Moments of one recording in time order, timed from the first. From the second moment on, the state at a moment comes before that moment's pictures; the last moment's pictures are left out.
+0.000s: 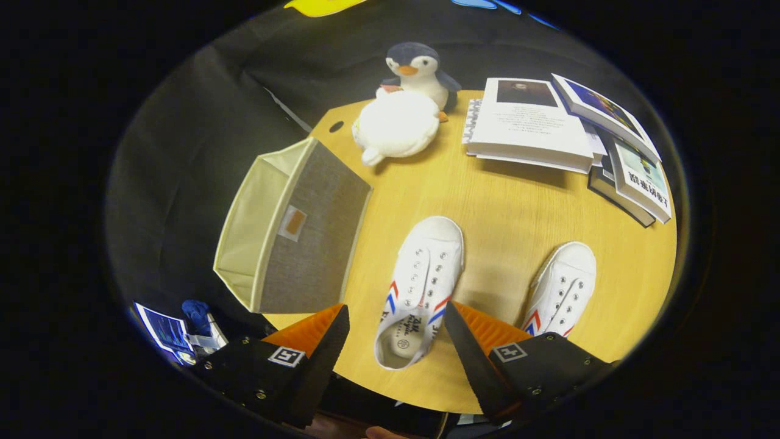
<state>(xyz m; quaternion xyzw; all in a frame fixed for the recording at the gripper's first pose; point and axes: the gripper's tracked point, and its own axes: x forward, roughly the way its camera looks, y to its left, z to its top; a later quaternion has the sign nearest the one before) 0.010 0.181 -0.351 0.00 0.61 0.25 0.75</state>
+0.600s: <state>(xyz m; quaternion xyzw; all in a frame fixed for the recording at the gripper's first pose) 0.000 0.161 -0.427 -0.12 0.68 0.23 0.69</state>
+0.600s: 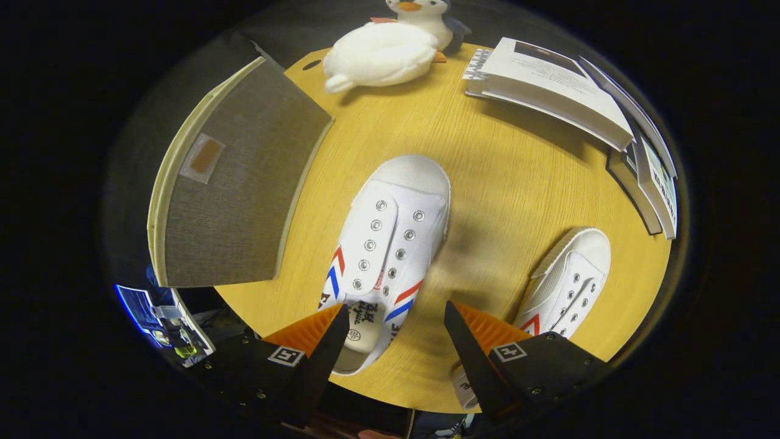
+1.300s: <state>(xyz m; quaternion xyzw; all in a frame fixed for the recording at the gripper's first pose) -0.004 0.170 -0.430 -0.02 0.72 0.20 0.67</state>
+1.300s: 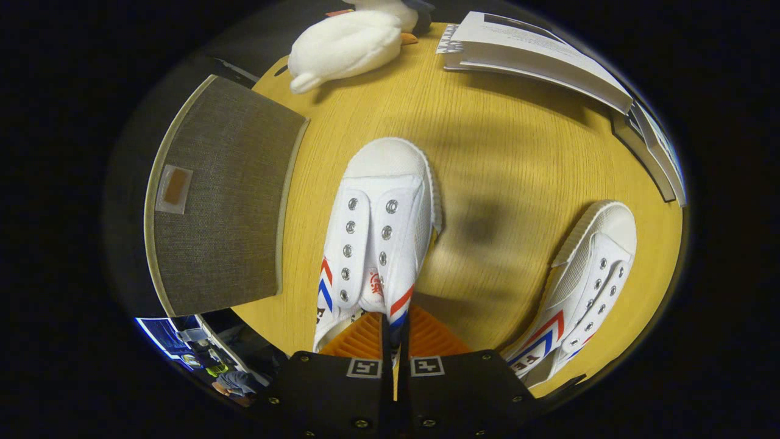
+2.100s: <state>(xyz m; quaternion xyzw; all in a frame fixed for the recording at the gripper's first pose) 0.013 0.210 -0.267 -0.01 0.66 0.26 0.70</state>
